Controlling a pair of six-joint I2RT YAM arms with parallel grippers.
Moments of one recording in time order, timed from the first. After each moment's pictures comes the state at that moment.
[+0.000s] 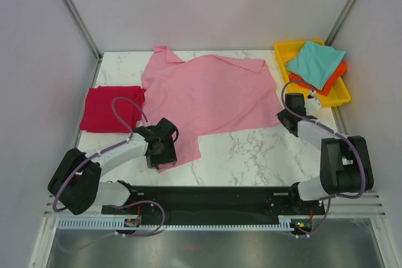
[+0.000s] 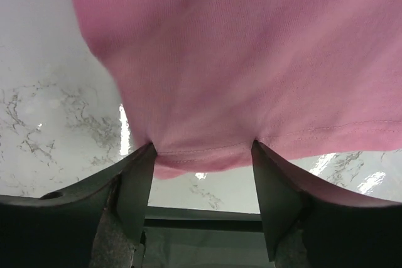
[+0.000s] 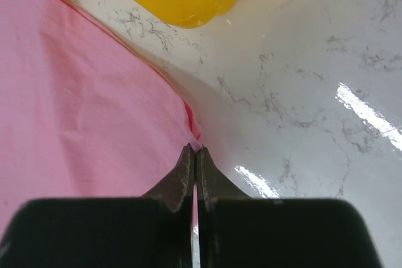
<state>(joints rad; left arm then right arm) -0.61 1.30 0.64 -0.72 -0.12 -0.84 0.05 1.46 0.68 -0.04 0.34 0.95</state>
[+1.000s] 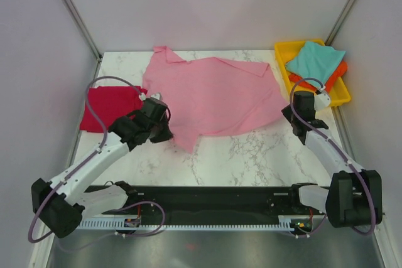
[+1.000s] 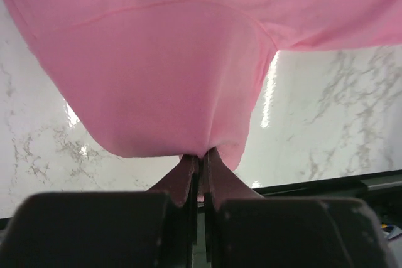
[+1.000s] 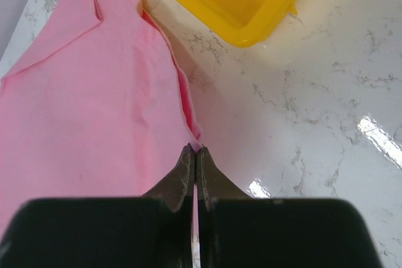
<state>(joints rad) -0.62 1.11 0.92 -0.80 -0.13 -0.75 0.05 1.21 0.68 -0.13 0.32 0.88</state>
